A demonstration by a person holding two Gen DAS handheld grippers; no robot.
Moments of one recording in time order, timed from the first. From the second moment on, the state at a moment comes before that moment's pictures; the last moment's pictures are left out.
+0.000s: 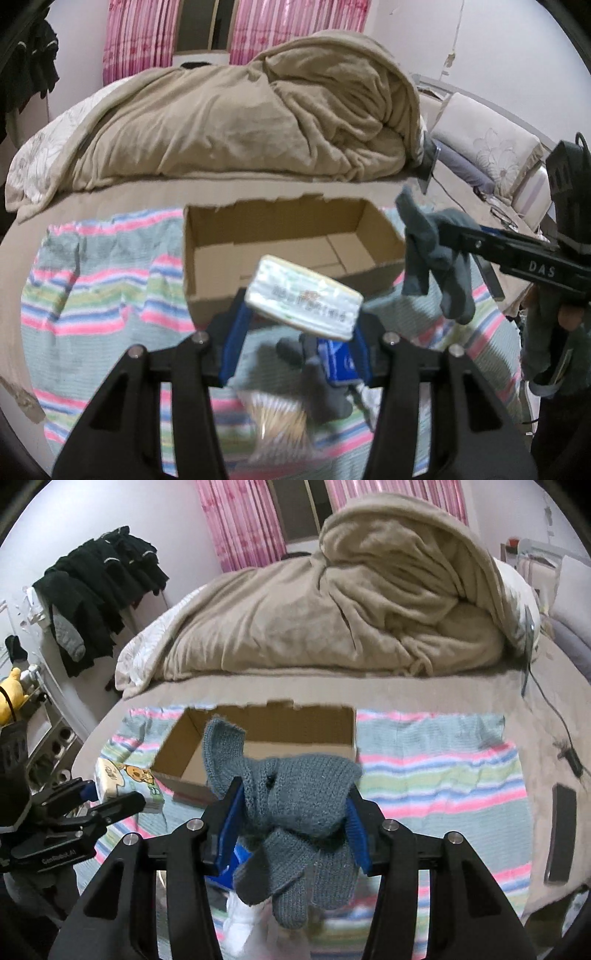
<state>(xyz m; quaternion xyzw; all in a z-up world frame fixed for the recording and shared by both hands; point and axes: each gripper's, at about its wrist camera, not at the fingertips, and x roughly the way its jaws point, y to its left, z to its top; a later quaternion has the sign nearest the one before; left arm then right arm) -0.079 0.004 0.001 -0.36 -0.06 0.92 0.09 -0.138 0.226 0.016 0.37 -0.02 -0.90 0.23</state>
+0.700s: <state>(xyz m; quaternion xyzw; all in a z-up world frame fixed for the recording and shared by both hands) -0.171 0.016 -0.024 -0.34 -0.09 0.93 0.08 -0.233 0.196 -0.003 0.38 -0.02 -0.89 0.26</state>
